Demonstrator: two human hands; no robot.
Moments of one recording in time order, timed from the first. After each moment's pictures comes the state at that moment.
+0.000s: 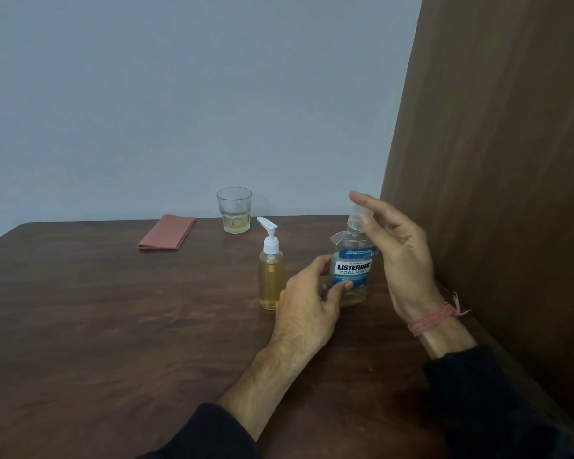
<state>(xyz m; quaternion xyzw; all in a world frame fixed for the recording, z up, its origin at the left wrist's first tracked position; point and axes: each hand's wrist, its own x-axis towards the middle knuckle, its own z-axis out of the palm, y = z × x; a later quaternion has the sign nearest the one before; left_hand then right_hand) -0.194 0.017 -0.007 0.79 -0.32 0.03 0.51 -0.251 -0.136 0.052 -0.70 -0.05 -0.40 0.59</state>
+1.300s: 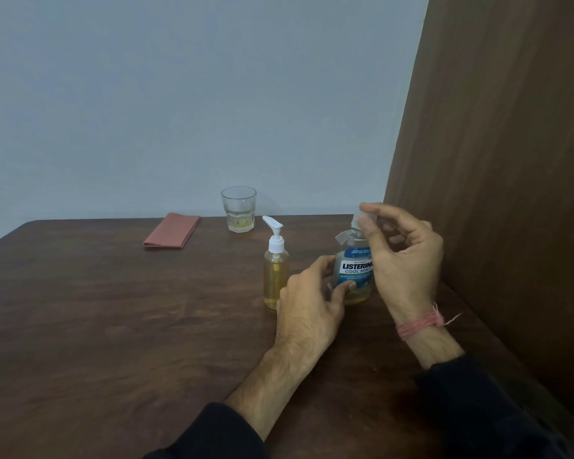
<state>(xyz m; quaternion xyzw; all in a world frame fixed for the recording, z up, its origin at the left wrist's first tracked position) -0.195 0.016 -0.009 0.82 -0.30 0.09 0.49 -0.255 -0.109 0.051 -0.71 0.14 -0.52 0.45</state>
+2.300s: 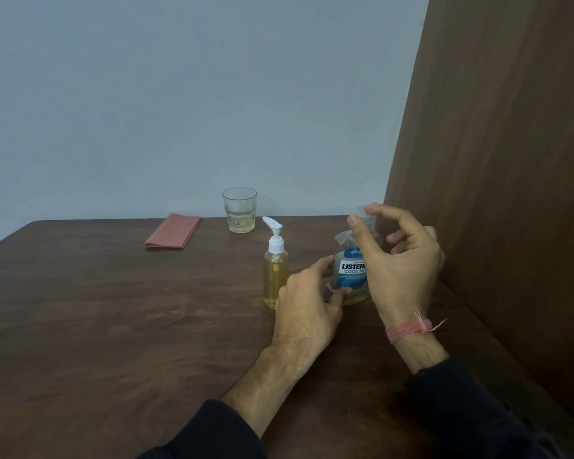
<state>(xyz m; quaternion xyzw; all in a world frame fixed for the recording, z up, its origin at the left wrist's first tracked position) -0.194 0.017 -0.004 0.84 -0.30 0.09 0.45 -0.257 -0.096 0.053 -0.71 0.16 -0.57 0.39</state>
